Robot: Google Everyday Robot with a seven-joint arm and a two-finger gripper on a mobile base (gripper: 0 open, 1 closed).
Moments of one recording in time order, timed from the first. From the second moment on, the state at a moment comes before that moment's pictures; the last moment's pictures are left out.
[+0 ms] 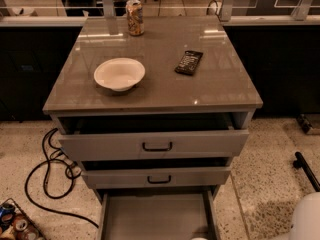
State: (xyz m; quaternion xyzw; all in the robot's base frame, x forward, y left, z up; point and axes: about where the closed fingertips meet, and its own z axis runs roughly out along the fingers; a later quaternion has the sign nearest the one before) arm 0.252 -0.060 0.179 -0.66 0.74 0.11 0.06
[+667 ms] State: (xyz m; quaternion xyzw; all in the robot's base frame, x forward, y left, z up) arm 0.249 -0.040 0.147 -0.67 0.73 0.10 0.03
